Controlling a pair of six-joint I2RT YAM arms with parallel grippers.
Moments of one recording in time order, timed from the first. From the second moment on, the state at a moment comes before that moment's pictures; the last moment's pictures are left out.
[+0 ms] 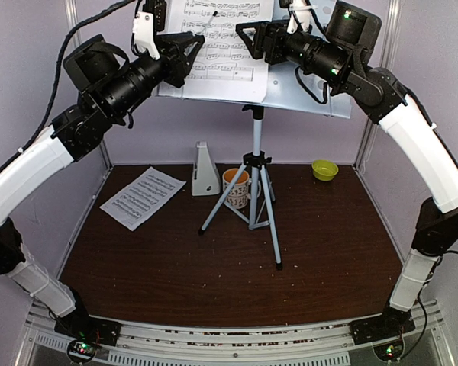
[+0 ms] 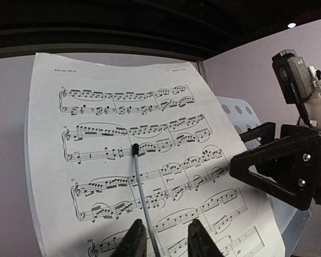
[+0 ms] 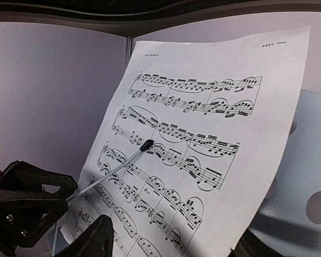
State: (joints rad) left arm -0.87 1.49 1.77 0.14 -0.08 0.22; right arm 0.87 1.78 2.36 -0.32 0.11 -0.08
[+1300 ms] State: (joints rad) left arm -0.20 1.20 1.19 -0.27 -0.07 -0.31; right arm 0.87 1.34 1.85 -0.23 0.09 -0.05
